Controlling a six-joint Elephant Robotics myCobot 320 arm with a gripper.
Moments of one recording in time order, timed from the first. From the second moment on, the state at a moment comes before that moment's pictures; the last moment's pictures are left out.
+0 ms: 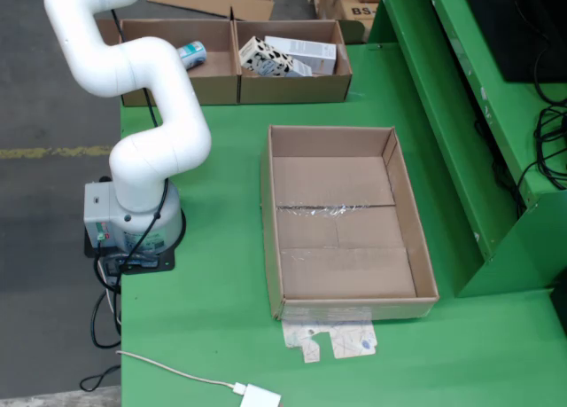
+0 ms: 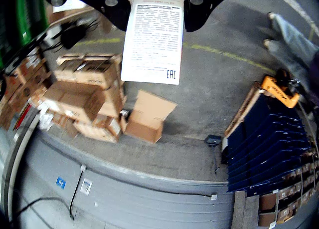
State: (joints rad) arm 1.90 -0.99 -0.03 0.32 1.13 0.04
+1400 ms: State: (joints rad) arm 1.88 -0.81 -0.07 -0.35 1.36 0.27
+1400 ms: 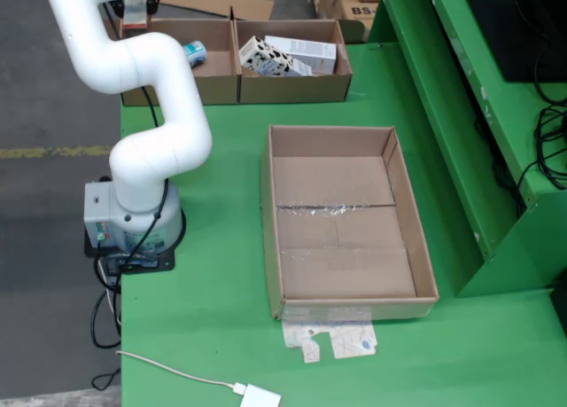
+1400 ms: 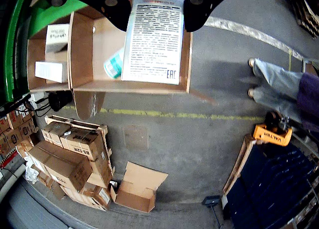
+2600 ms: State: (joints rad) arm 1.75 -0.31 -0.62 -0.19 1.41 0.09
